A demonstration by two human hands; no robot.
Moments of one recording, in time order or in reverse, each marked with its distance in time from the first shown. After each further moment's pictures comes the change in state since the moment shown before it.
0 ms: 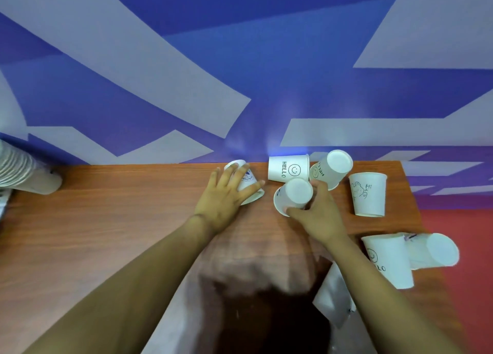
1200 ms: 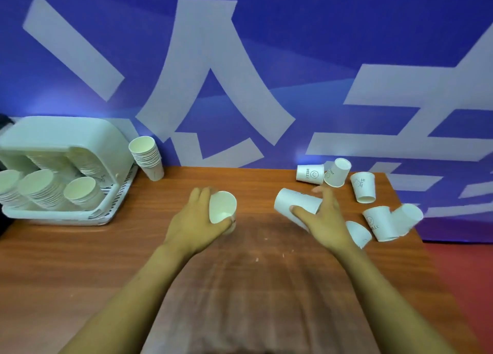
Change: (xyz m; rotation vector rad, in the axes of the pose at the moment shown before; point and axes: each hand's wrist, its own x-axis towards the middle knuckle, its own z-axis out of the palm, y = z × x) left_hand -0.298 -0.034 -0.108 -0.795 0.261 -0.511; right_hand -0.244 -0.086 0.011 0.062 0.133 -0.265
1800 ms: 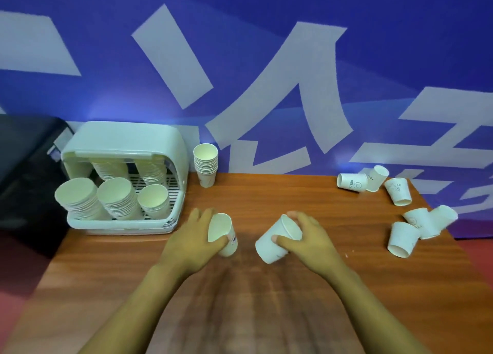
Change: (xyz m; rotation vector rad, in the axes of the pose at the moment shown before) left_hand -0.023 -0.202 -0.118 -0.040 -0.205 0.048; right_hand -0.090 -0.135 0.187 -0.118 -0.148 -0.009
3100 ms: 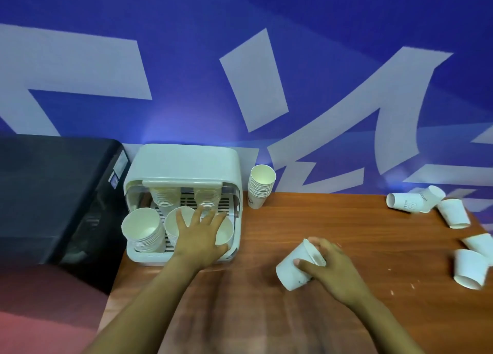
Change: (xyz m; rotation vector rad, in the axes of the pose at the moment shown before) left_hand 0.076 -0.150 -0.080 0.455 -0.021 0.035; right_hand 0.037 -0.076 0.106 0.012 -0.009 0.076
